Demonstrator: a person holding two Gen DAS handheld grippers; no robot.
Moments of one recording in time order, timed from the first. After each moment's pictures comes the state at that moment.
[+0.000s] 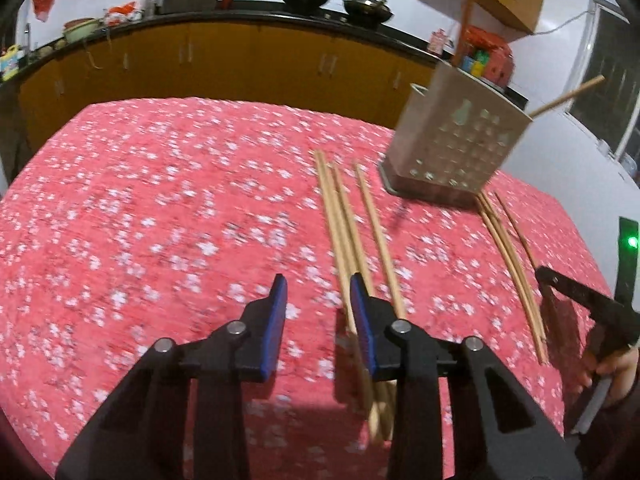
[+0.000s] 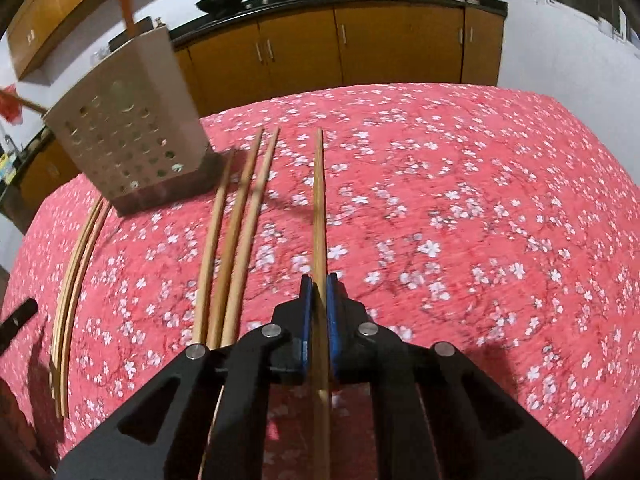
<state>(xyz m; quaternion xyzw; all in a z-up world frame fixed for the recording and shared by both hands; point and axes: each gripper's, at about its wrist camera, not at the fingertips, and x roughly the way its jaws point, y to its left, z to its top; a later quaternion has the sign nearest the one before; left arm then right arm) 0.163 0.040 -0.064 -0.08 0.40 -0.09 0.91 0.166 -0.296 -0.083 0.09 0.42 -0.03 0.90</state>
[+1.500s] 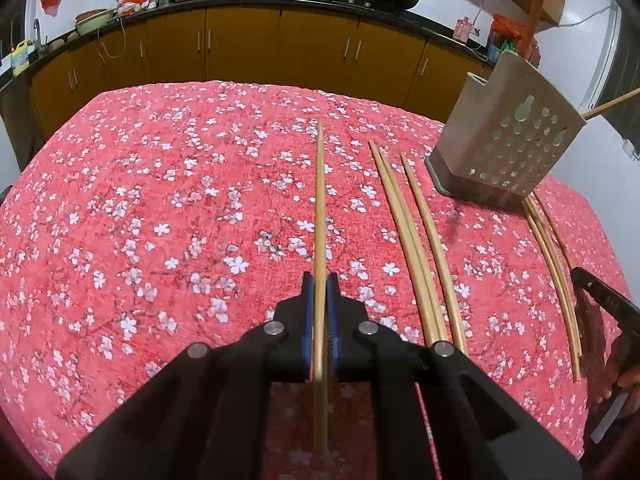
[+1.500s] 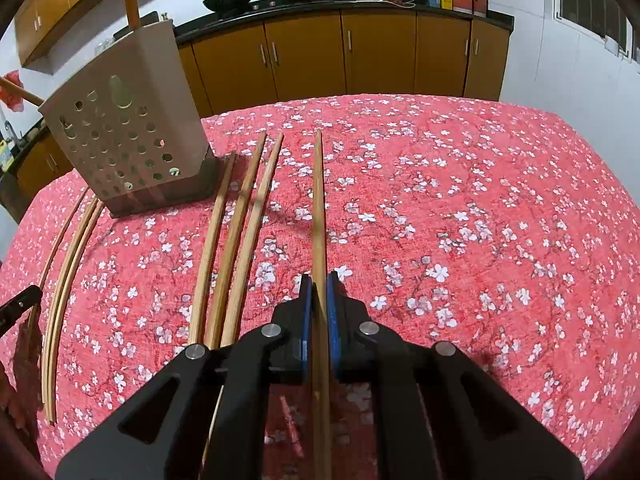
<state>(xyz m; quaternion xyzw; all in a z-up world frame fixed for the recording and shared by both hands) 0.197 0.058 -0.080 -0.08 0.43 -0.04 0.90 0.182 -0.292 -0.086 0.07 0.41 -0.03 0.91</state>
